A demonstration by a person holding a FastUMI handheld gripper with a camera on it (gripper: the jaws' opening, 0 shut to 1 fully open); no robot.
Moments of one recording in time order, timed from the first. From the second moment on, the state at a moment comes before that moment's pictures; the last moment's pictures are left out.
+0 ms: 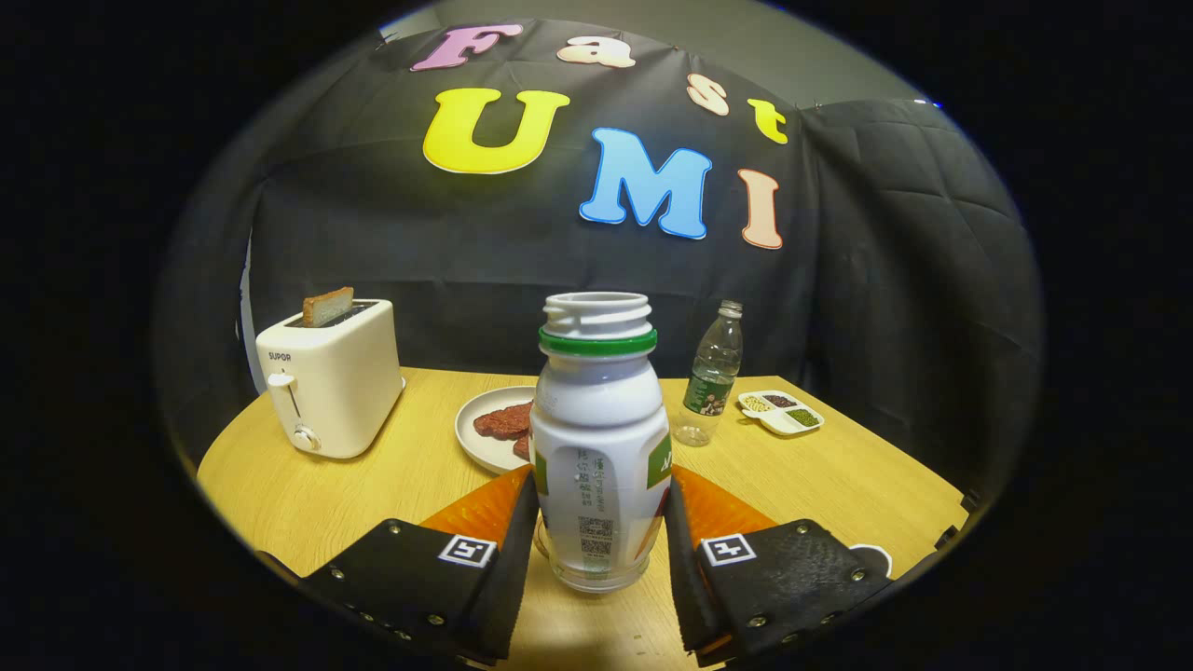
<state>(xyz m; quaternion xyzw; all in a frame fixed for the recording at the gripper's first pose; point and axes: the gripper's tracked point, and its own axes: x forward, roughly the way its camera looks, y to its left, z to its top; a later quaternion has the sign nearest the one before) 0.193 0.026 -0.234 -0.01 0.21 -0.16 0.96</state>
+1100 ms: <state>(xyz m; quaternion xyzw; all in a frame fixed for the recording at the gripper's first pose) 0.242 0.016 -0.279 0.01 0.21 -0.15 0.97</state>
